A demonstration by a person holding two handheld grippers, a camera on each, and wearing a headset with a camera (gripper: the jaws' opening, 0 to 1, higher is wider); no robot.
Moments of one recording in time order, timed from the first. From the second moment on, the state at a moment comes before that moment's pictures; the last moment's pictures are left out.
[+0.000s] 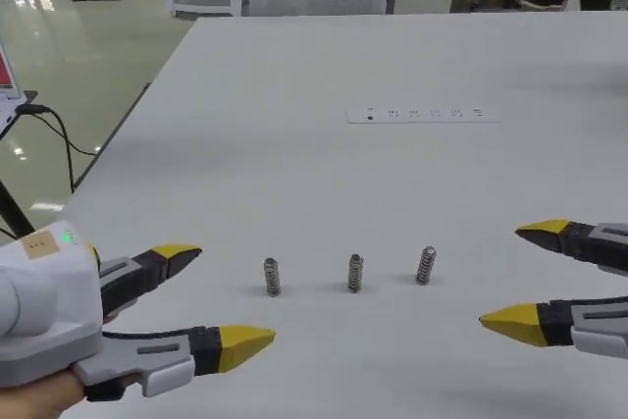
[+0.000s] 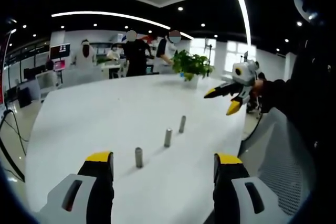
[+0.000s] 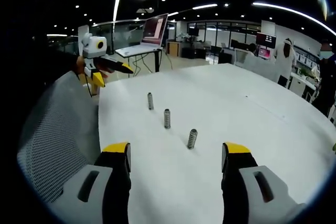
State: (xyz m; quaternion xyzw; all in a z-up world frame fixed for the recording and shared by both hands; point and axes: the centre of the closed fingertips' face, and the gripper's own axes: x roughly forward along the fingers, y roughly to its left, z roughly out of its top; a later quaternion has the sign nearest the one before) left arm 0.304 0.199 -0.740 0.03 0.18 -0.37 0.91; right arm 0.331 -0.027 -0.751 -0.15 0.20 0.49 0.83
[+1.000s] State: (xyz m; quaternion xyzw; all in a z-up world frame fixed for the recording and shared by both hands) left arm 0.305 0.196 -0.735 0.03 0.18 -0.37 0.91; right arm 0.334 -0.022 -0.751 -0.13 0.21 0.50 0.83
